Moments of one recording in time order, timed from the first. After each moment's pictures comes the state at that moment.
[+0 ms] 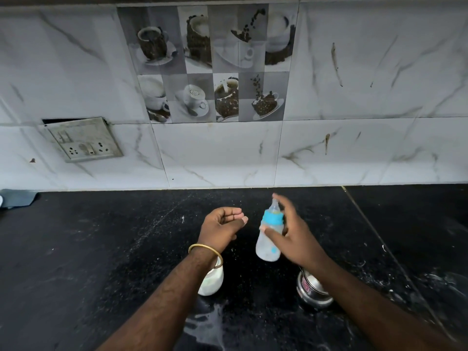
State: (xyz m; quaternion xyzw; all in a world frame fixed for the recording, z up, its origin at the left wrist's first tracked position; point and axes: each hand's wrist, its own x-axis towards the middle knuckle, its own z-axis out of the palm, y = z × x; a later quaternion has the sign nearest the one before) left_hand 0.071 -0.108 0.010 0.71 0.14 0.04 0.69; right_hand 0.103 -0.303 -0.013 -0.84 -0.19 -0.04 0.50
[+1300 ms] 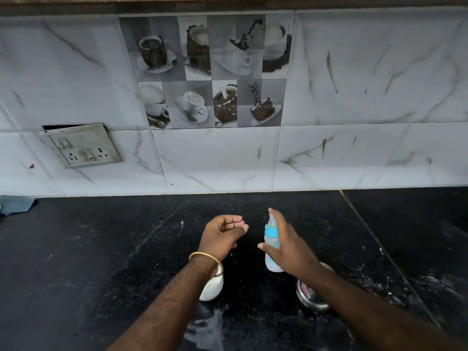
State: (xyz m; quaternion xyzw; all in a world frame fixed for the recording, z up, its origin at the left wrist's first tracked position) left_hand 0.065 -0.110 0.005 0.71 0.14 0.03 0.69; right_hand 0.095 -0.299 -0.027 -0.92 -0.18 -0.03 0.34
